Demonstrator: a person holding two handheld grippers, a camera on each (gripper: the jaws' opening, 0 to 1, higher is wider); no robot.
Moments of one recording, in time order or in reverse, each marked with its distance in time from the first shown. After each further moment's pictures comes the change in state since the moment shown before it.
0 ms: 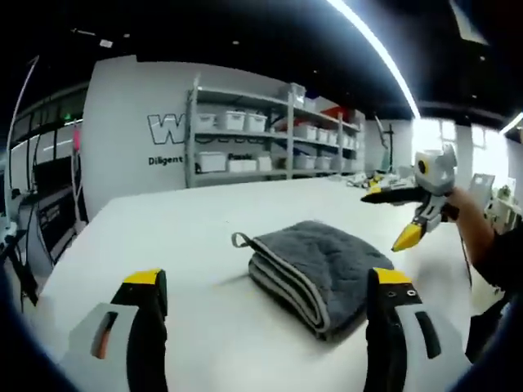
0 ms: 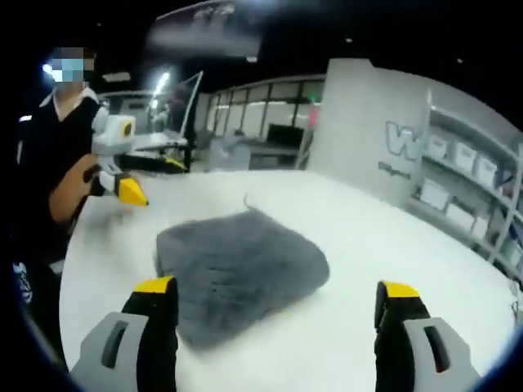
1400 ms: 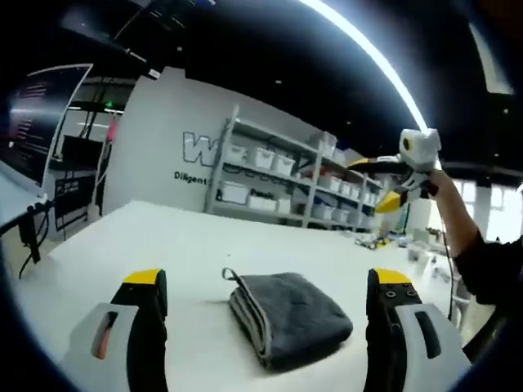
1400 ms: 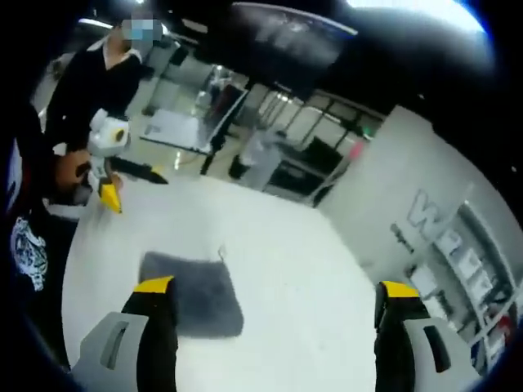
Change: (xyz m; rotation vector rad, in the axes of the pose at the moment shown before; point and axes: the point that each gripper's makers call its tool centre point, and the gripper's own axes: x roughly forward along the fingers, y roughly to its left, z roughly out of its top) left arm -0.040 -0.014 0.050 -0.227 -0.204 0.118; right arm -0.031 -0.060 0.168 -0.472 0.045 0.119
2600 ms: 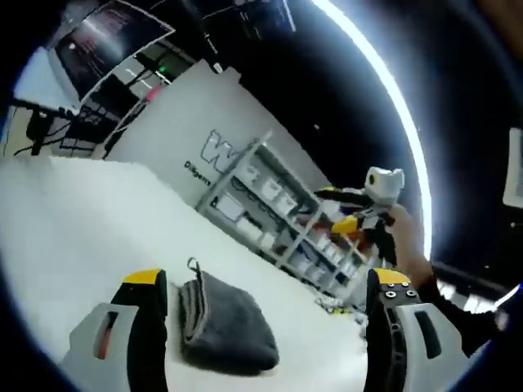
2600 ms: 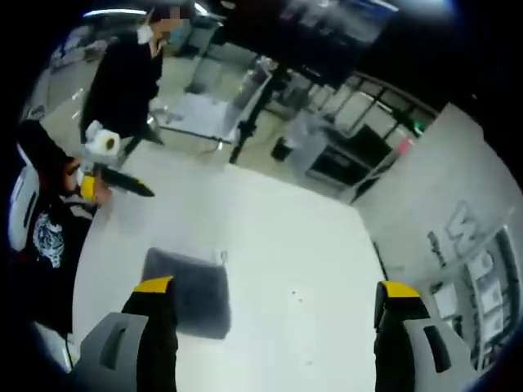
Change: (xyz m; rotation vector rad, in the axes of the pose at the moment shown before) left arm -0.026 -0.038 0.003 -0.566 -0.184 -0.068; right arm 0.048 -0.036 0.050 -0.108 0.102 0.235
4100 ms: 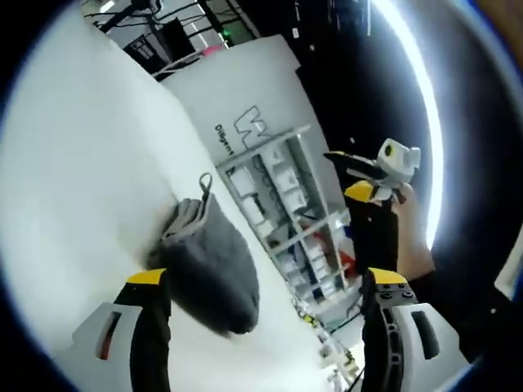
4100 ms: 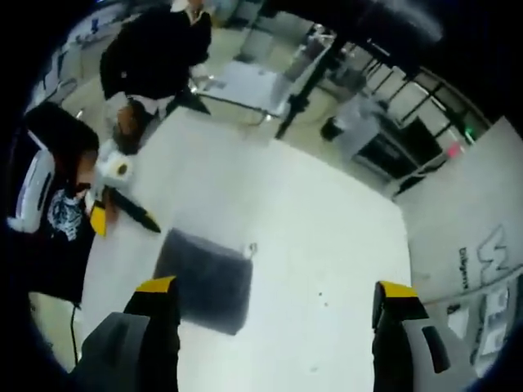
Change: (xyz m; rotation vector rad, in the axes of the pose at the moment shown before) left arm 0.007 0.018 -0.101 -0.313 0.032 0.084; right arm 0.052 0.033 0.006 -0.144 0.152 0.223
